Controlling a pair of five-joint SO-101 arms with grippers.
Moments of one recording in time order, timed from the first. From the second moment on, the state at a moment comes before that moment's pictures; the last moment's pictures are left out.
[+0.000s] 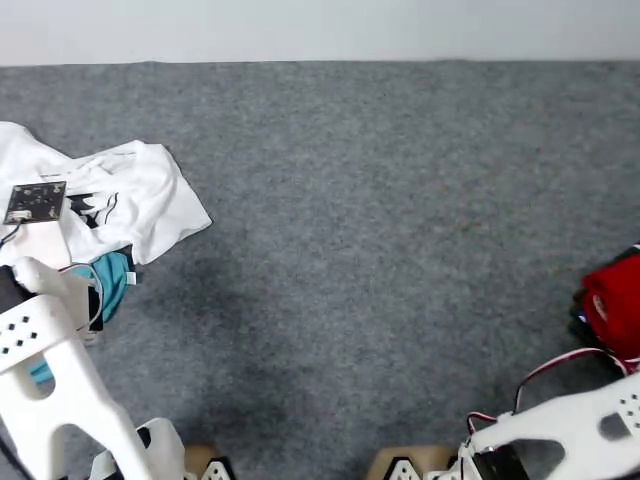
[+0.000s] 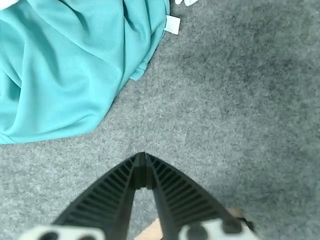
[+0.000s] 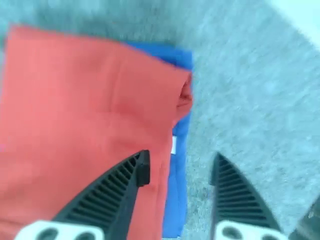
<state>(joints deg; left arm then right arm) -35.1 -32.9 27.6 99.0 -14.6 63.4 50.7 -83.2 100.5 14.3</state>
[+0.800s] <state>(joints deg) -35.1 -32.9 27.6 99.0 -14.6 64.1 58.1 -83.3 81.0 12.2</state>
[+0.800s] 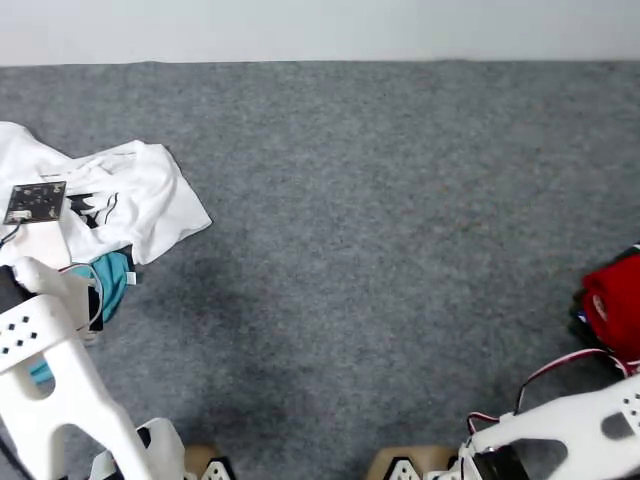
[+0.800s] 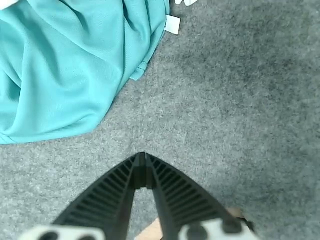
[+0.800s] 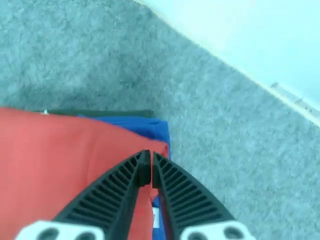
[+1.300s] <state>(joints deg) -35.1 -32.9 27.6 99.0 -14.6 69.5 73.0 -83.3 65.9 18.9</state>
